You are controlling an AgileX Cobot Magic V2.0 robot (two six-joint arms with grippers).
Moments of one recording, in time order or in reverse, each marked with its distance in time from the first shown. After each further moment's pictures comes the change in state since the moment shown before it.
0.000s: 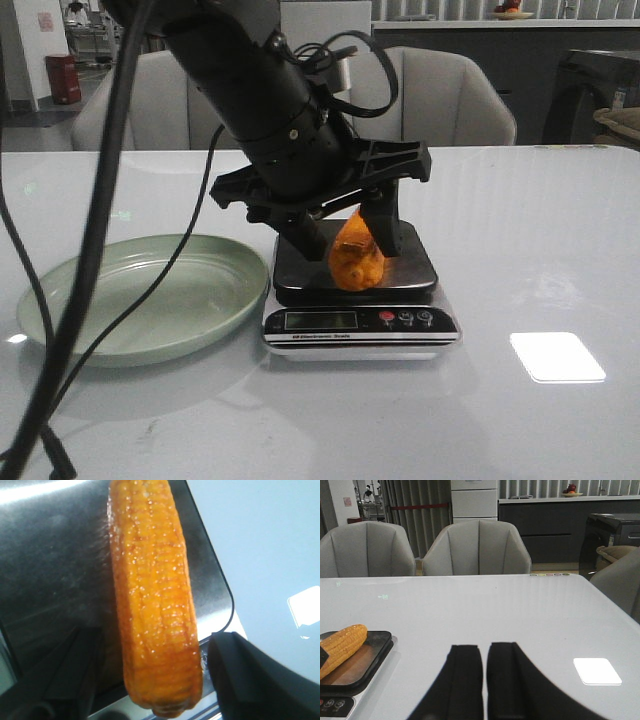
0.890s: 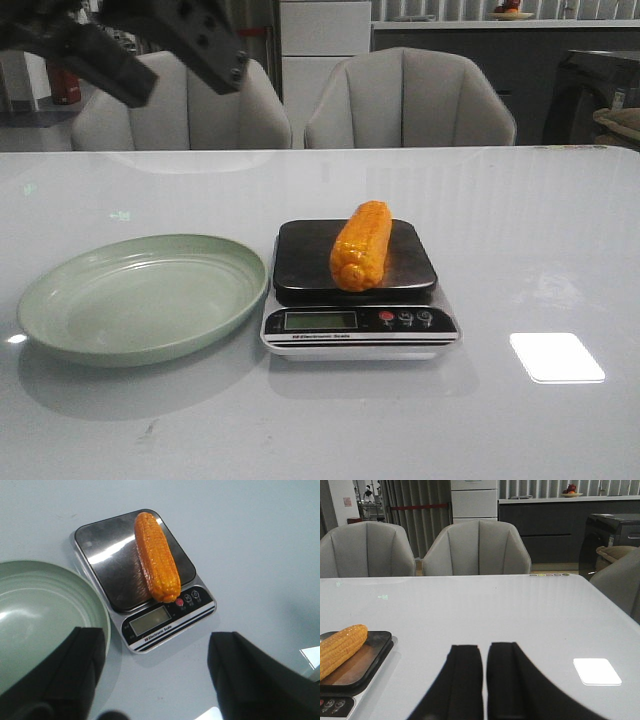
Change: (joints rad) left arm 0.000 -0.783 0.519 0.164 -0.057 -0.012; right arm 0.000 0.000 0.000 0.000 0.000 0.000
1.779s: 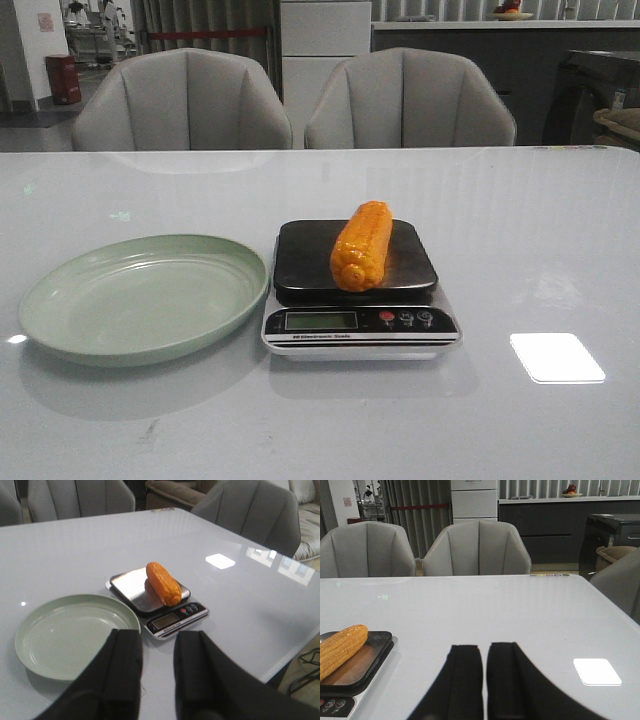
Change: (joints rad) left arm 0.000 -1.082 0.500 0.111 0.122 0.043; right arm 0.000 0.000 0.000 0.000 0.000 0.000
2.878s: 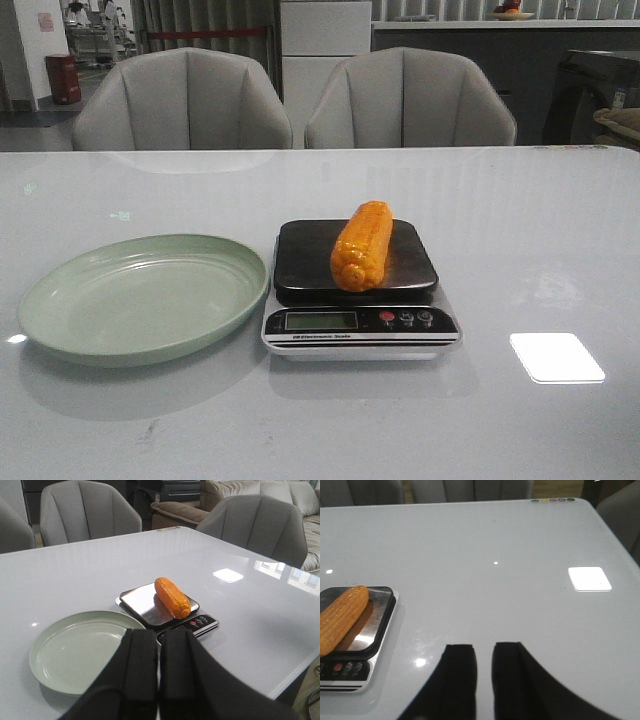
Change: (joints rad) left arm 0.000 -0.041 0.026 0.049 -0.032 0.004; right arm 0.040 0.436 -0.460 0.023 0.410 0.000
